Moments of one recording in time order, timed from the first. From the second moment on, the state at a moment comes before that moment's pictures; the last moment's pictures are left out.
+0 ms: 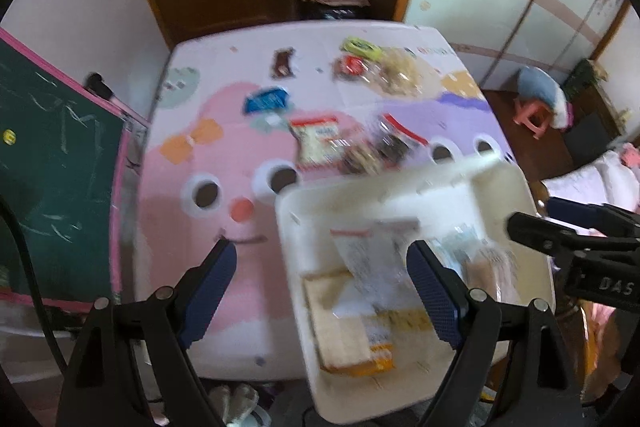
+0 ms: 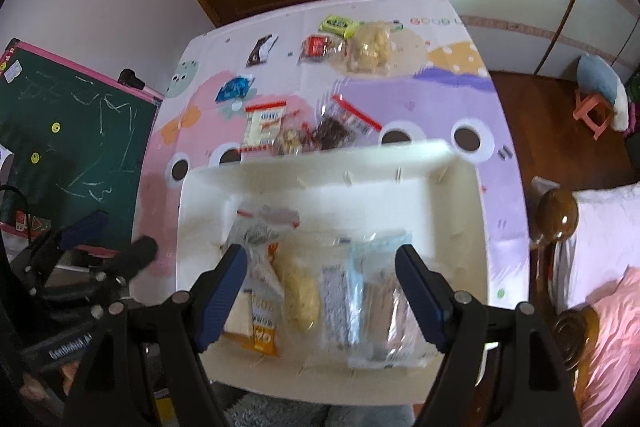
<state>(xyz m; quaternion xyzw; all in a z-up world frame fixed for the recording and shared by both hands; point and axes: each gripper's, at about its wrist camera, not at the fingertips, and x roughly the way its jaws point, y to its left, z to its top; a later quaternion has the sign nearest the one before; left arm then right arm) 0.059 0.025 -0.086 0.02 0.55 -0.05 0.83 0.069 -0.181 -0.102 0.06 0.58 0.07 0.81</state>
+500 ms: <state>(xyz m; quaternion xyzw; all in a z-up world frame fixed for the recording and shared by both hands) 0.188 0.050 -0.015 0.03 0.47 0.01 0.88 0.203 -0.210 -0.019 0.01 0.51 0.05 0.86</state>
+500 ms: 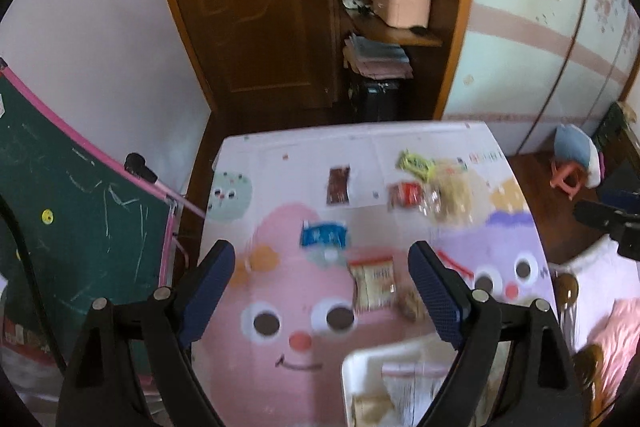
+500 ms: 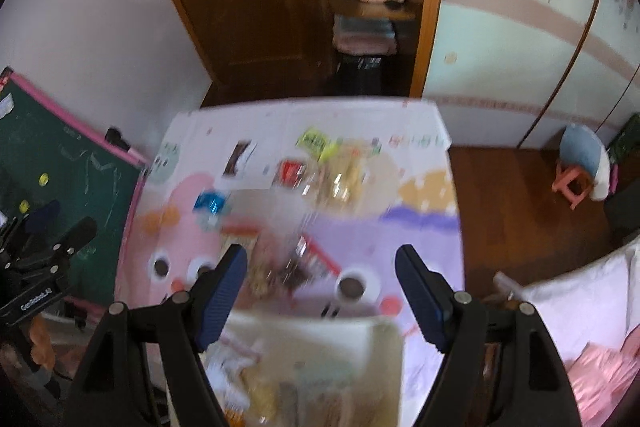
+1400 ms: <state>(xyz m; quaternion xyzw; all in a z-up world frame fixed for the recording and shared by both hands) 0.353 0.099 -0.261 -0.20 0.61 0.18 0.75 0.391 -0.226 -0.242 0.07 0.65 0.02 0.75</state>
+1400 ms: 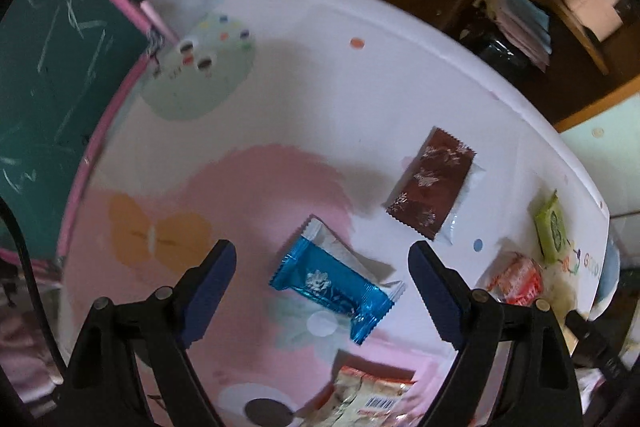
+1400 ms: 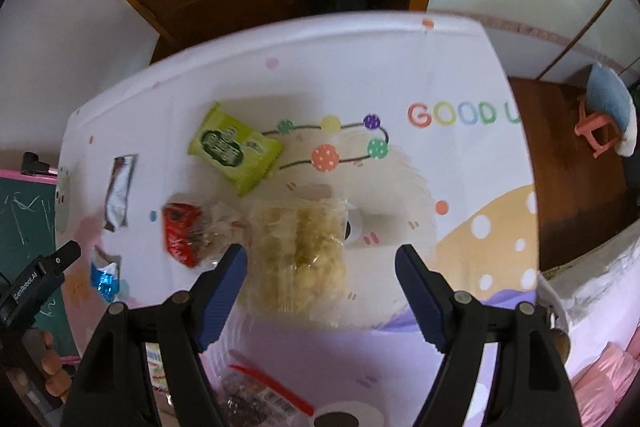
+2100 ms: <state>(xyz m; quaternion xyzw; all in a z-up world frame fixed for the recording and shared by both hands) 0.331 0.088 -0.297 -0.19 0.64 0.21 0.71 0.381 -0.207 -0.269 0.05 0.67 0.04 0.74</state>
